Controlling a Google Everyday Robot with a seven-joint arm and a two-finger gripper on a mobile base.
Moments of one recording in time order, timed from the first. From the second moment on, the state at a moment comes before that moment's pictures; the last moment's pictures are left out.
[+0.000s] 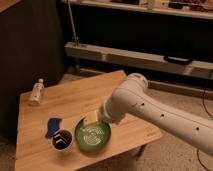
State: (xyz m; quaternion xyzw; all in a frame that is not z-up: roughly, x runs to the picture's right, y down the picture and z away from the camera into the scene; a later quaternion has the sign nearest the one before) arm -0.017 0.138 0.617 -0.04 -0.33 -0.68 0.65
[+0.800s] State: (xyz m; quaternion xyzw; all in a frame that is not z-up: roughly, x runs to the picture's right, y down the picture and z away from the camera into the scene) arm -0.016 0.138 0.618 -0.04 -0.33 -0.68 0.65
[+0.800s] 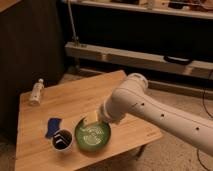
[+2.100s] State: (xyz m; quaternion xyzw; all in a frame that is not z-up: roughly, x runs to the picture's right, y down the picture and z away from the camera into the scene) arm 0.033 0.152 0.760 0.00 -0.37 -0.68 0.63
